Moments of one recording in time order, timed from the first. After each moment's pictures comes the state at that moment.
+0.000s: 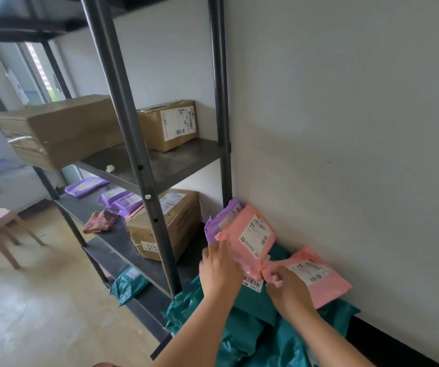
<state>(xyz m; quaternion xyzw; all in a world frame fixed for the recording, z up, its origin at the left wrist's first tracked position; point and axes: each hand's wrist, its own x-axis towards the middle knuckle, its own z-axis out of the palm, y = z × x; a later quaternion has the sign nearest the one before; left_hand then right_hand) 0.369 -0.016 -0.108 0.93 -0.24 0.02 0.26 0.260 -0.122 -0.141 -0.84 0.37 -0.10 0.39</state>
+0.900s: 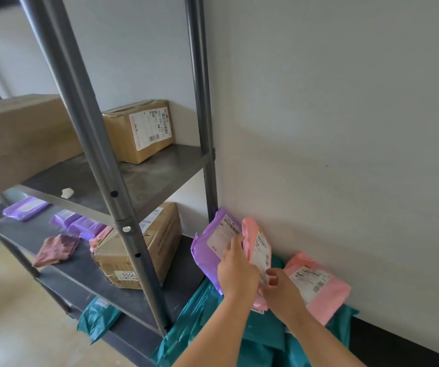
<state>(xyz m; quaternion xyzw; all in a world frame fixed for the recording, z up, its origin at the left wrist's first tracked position) 0.402 -0.080 -0.113 0.89 -0.27 -0.08 0.37 0.316 -0.132 -0.157 -0.73 0.46 -0.13 0.50</state>
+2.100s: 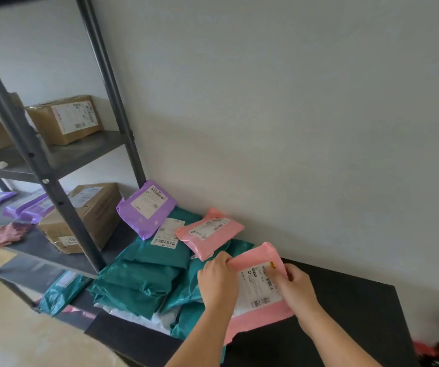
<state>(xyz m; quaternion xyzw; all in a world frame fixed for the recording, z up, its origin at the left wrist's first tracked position) 0.140 -0.050 -0.134 0.89 -0.29 -0.08 0.35 0.007 -0.126 -0.151 -0.61 0.51 -0.24 0.55</state>
